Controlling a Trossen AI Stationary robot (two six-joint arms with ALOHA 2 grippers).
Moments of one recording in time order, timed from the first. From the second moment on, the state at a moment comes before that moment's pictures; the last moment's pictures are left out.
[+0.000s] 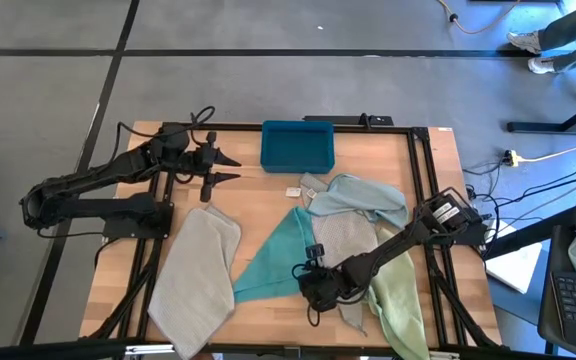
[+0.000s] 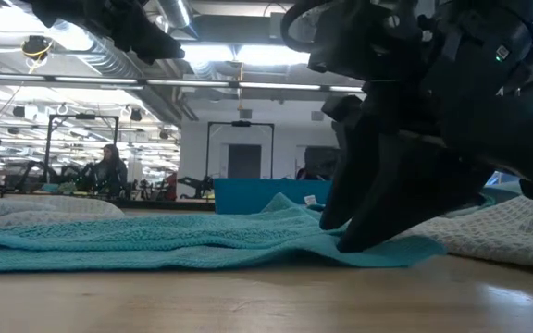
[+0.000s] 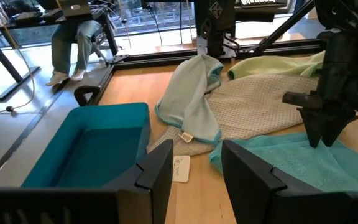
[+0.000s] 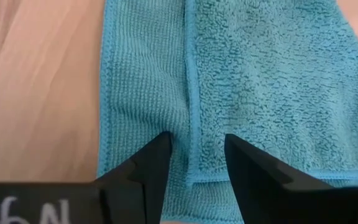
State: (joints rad) left arm 0.46 0.79 0.69 -0.26 0.35 0.26; right arm 0.54 2.05 1.26 -0.37 0.44 0.15
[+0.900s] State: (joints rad) left arm 0.46 0.79 0.69 -0.26 0.35 0.25; right arm 0.54 2.03 1.26 -0.44 0.42 0.15
